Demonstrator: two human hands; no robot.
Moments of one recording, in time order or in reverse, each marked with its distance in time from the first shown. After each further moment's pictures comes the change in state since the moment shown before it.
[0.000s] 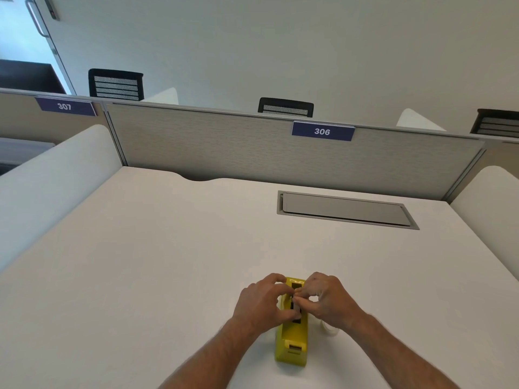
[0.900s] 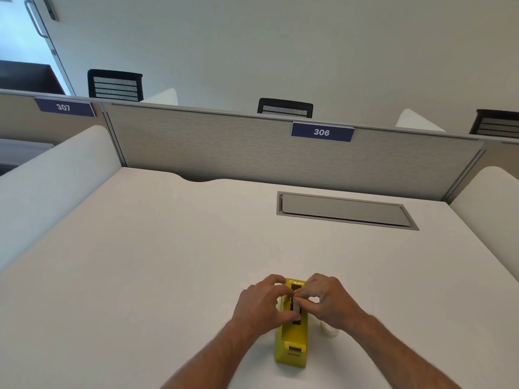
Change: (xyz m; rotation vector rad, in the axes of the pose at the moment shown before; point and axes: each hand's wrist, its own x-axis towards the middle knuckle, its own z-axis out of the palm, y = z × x) left_hand -0.001 0.001 -0.002 -0.014 0.000 -0.001; right_hand 0.000 0.007 0.000 -0.035 0.014 -0.049
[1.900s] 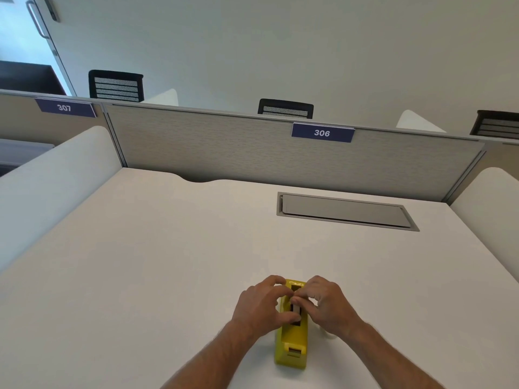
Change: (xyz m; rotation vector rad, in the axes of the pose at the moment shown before) left_hand 0.000 -0.001 0.002 -0.006 0.011 0.011; right_hand -0.004 -0.003 0.010 -0.039 0.098 -0.053
